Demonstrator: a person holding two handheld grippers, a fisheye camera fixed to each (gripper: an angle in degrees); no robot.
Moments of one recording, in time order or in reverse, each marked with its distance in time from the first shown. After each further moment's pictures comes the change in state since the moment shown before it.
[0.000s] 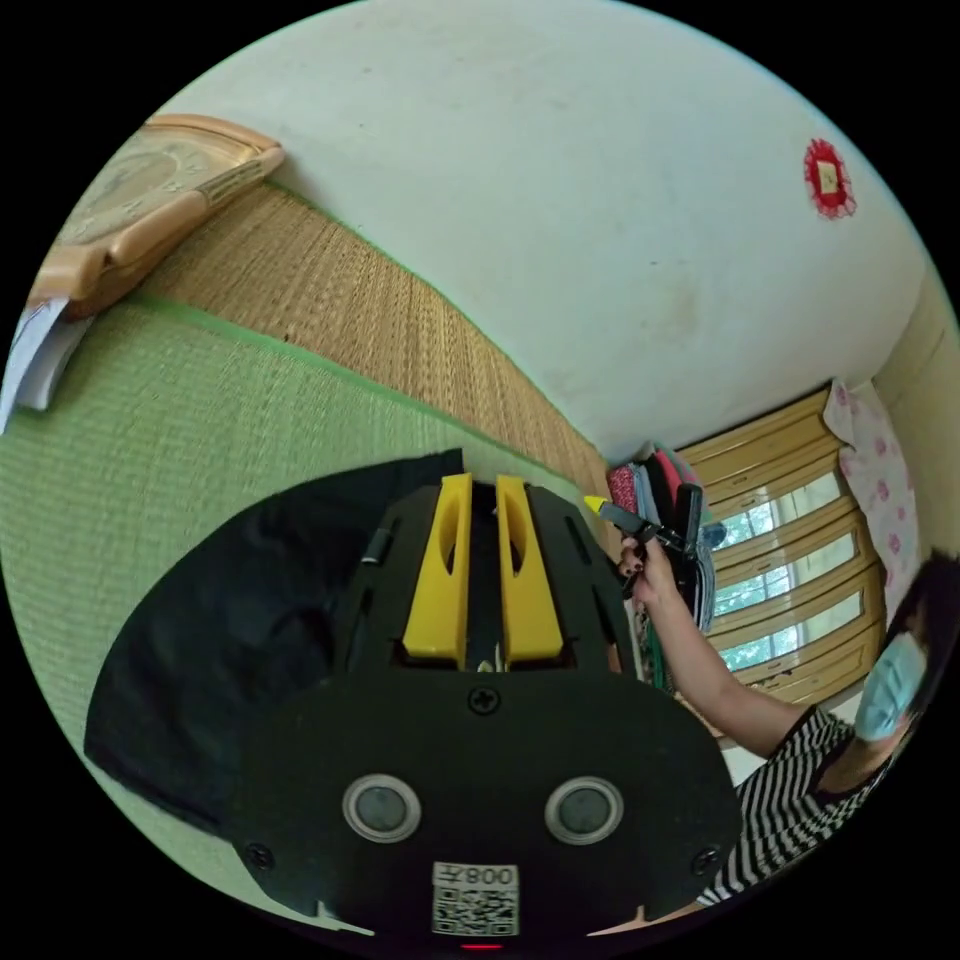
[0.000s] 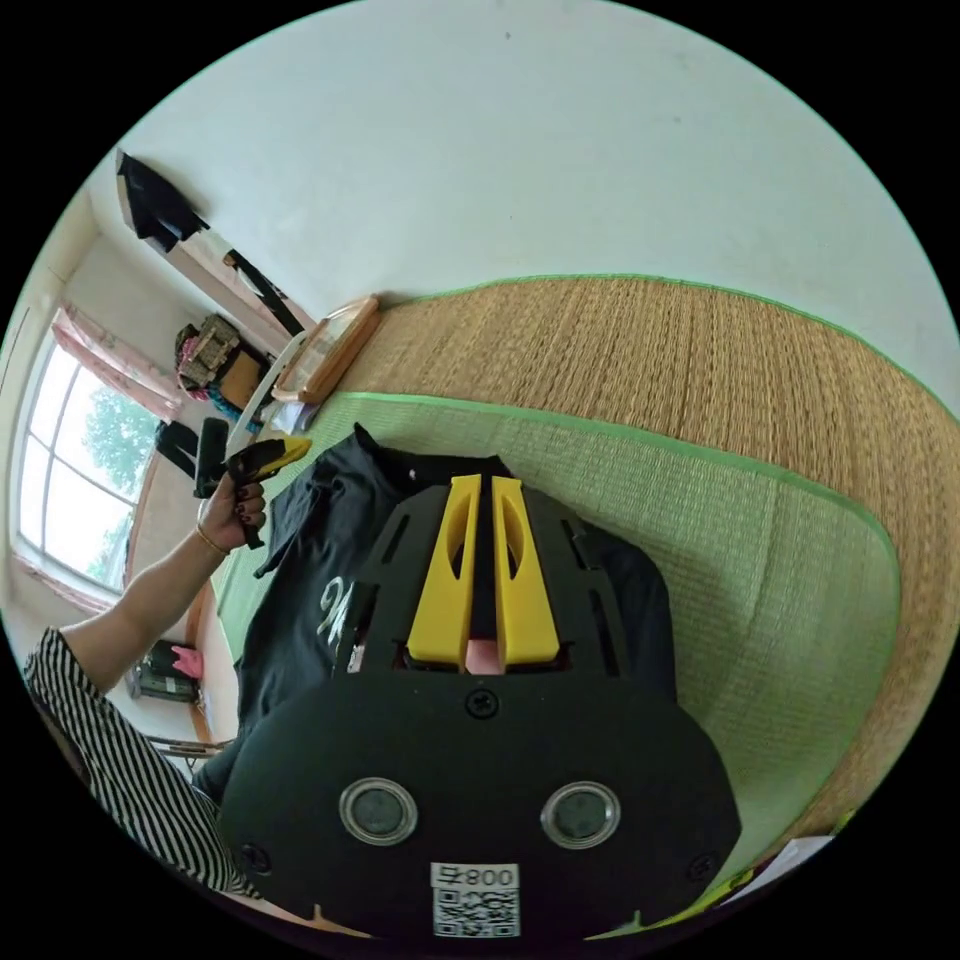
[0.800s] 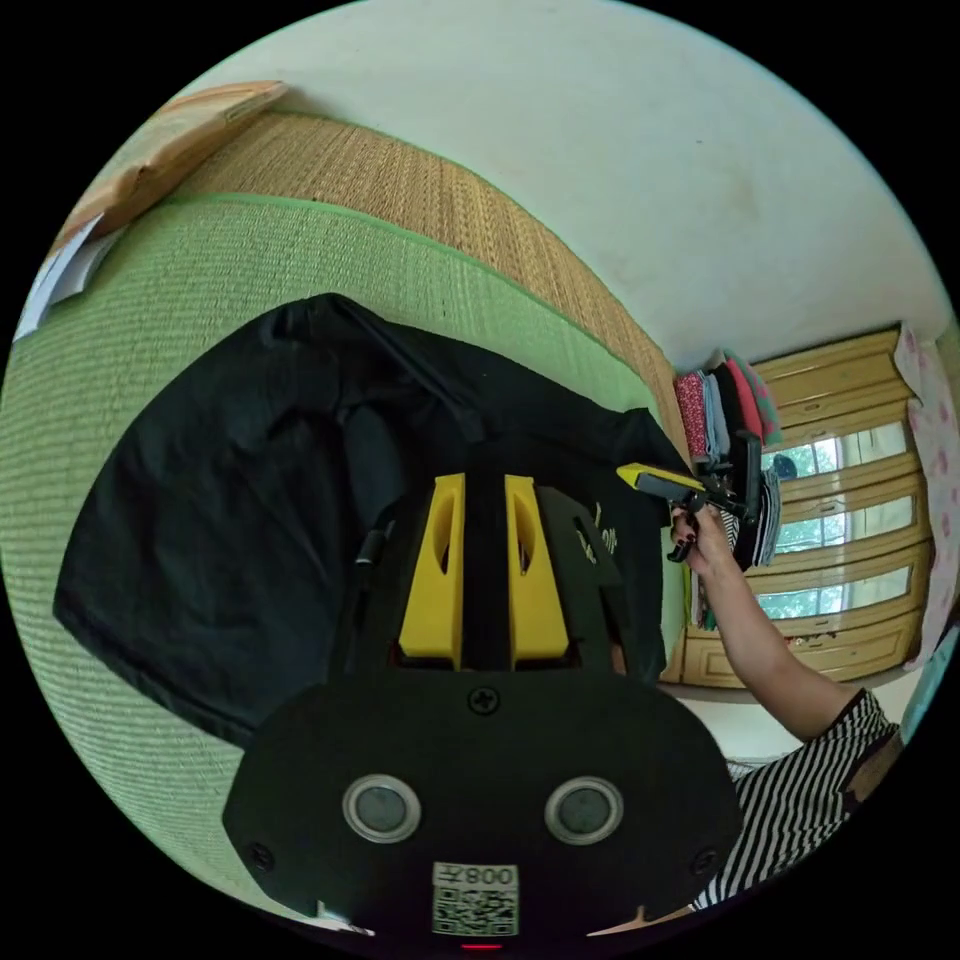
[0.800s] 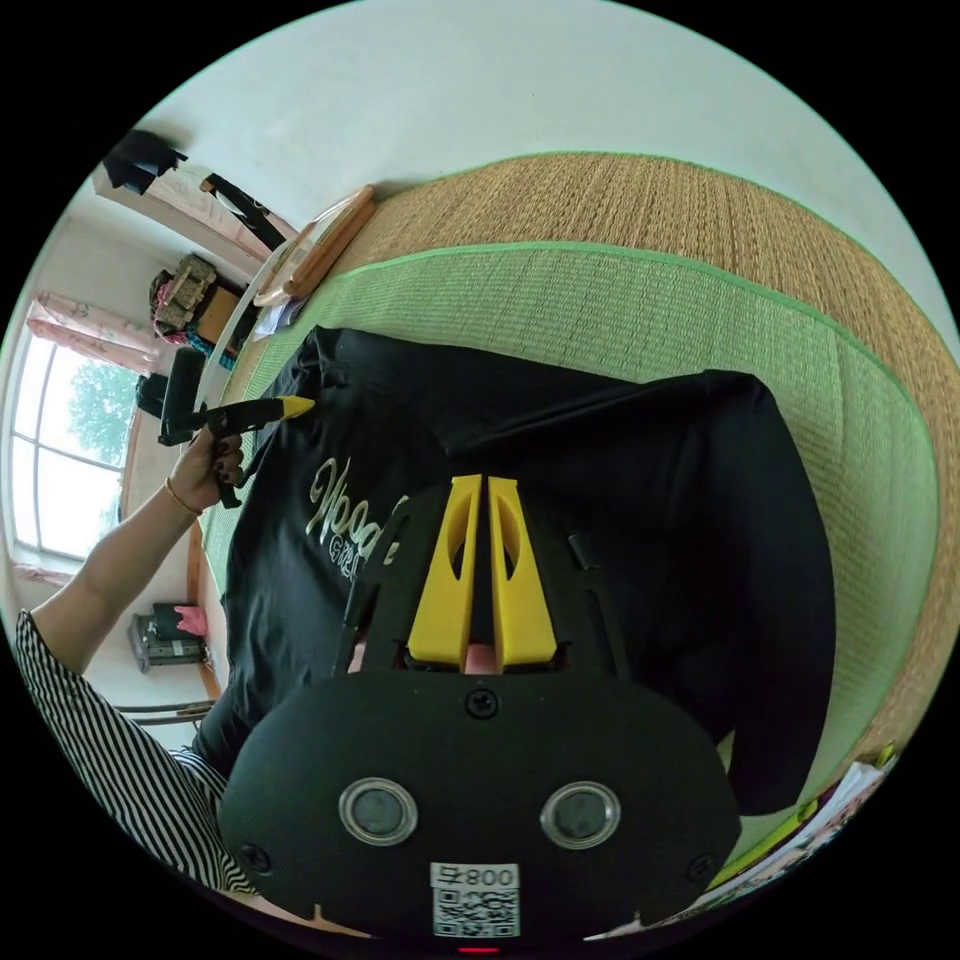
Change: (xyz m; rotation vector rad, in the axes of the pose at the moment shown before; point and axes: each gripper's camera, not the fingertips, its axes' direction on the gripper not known) left arm -0.178 0.102 0.085 -0.246 -0.160 -0.022; right arm -0.020 0.072 -0.061 -0.237 0.057 0.018
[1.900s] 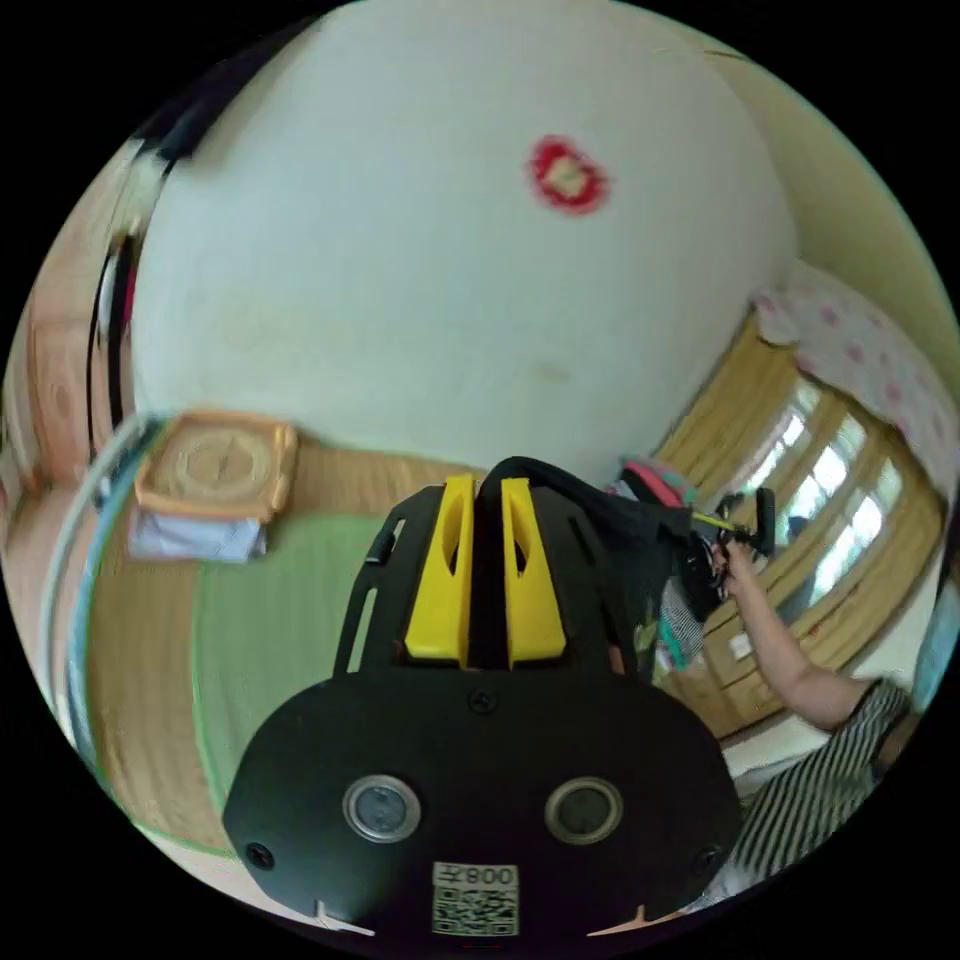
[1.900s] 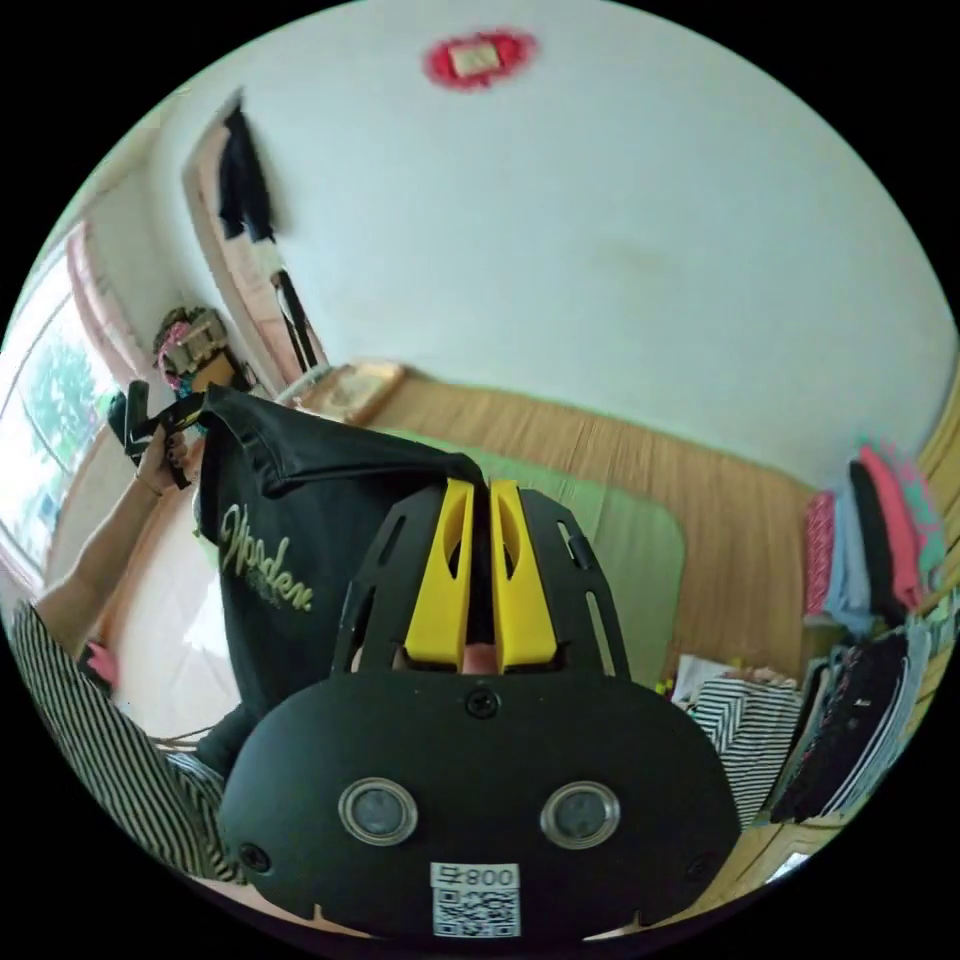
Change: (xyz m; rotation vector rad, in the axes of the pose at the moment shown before) left arm -0.121 0.386 0.045 0.485 -0.001 0.204; right arm -0.180 0.453 -0.480 0.301 0.254 -0.005
